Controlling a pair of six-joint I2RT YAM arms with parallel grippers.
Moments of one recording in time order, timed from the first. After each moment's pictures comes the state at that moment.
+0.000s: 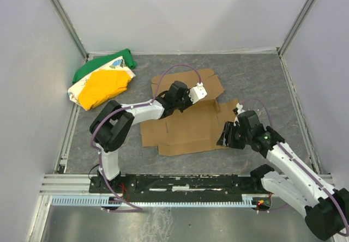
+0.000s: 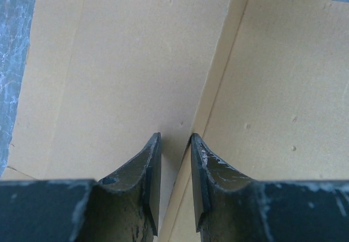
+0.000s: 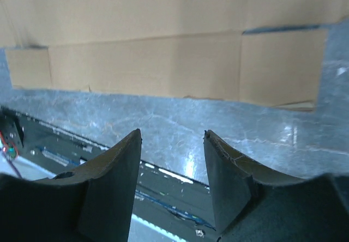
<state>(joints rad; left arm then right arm) -0.73 1.91 1.18 0.10 0.07 0.50 0.44 0.85 0.58 -0.67 -0.18 0.58</state>
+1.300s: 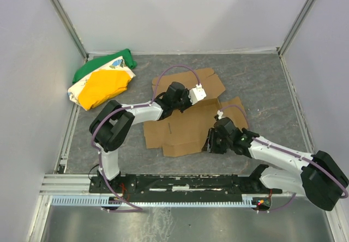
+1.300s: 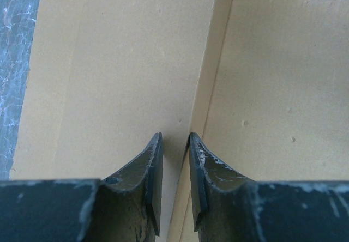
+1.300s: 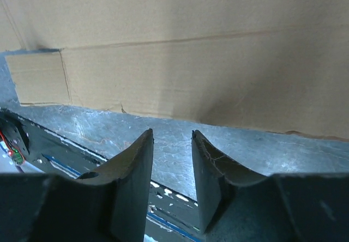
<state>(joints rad) -0.72 1.91 1.13 0.22 0.16 0.53 0.75 1.11 0.47 -0.31 -0.11 0.86</state>
